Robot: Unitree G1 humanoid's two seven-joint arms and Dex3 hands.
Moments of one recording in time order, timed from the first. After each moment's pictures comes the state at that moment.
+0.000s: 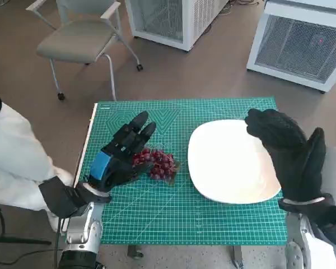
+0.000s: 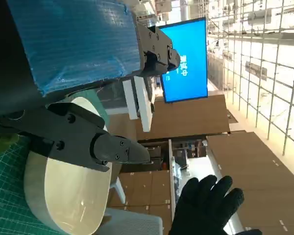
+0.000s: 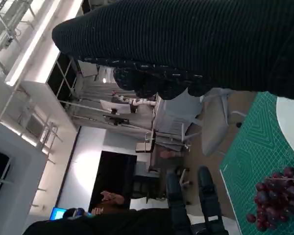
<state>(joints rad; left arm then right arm) -0.45 0.16 0.16 0.43 -0.33 -0.35 -0.63 -0.37 -0.18 -0.15 -0.06 0.37 -0.12 0.35</state>
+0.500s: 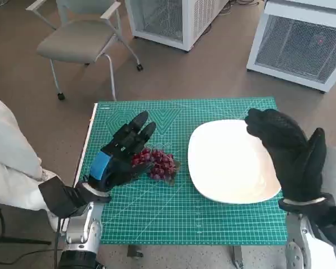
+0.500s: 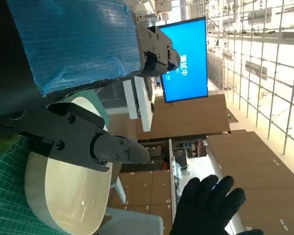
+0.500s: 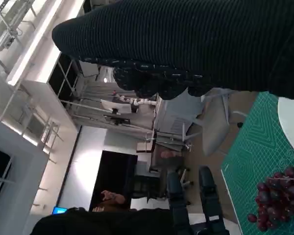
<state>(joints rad) -0.45 0.16 0.16 0.43 -0.33 -0.35 -0.63 -0.37 -0.18 -0.15 -0.07 0.37 -0.12 0.34</state>
